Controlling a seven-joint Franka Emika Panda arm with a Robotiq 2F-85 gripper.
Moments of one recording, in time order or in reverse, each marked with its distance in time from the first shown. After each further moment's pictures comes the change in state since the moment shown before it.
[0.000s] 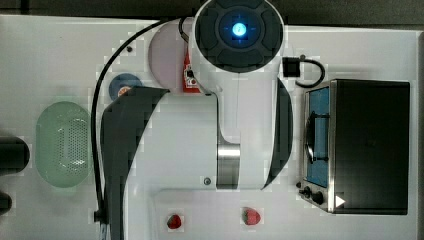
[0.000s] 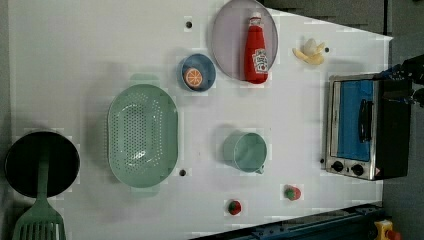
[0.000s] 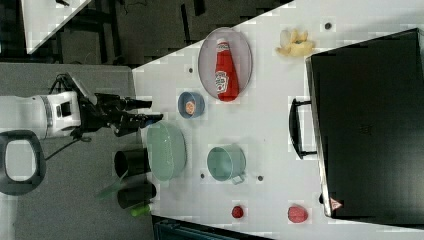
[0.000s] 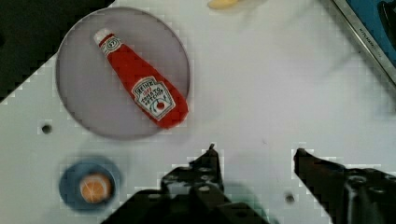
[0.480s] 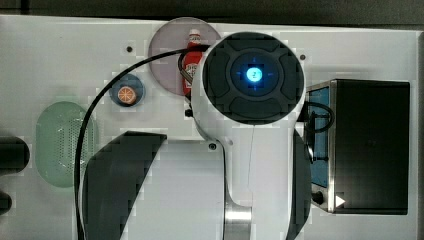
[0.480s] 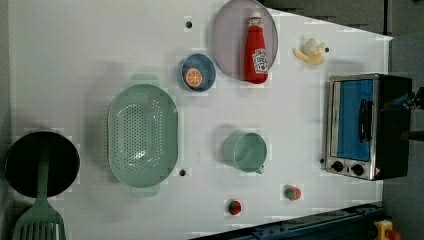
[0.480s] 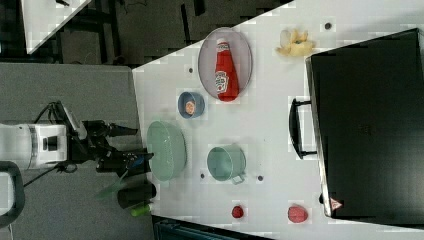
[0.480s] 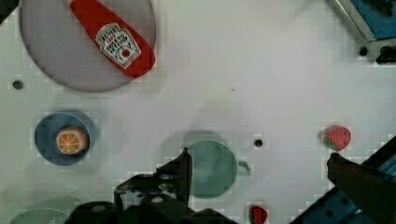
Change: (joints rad) arm -0.060 -0.136 0.048 -0.057 0.033 -0.137 0.017
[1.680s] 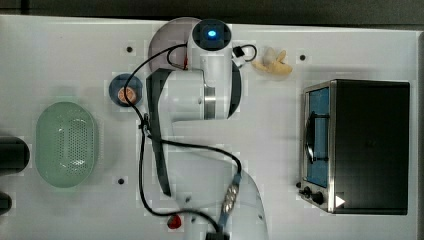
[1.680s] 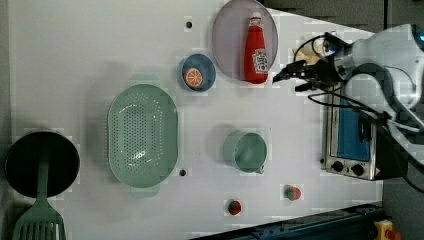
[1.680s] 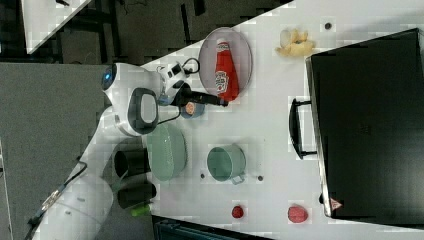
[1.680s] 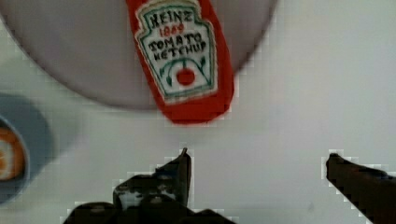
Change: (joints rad) arm 0.009 0.635 0.062 0.023 -0.074 0.521 -0.475
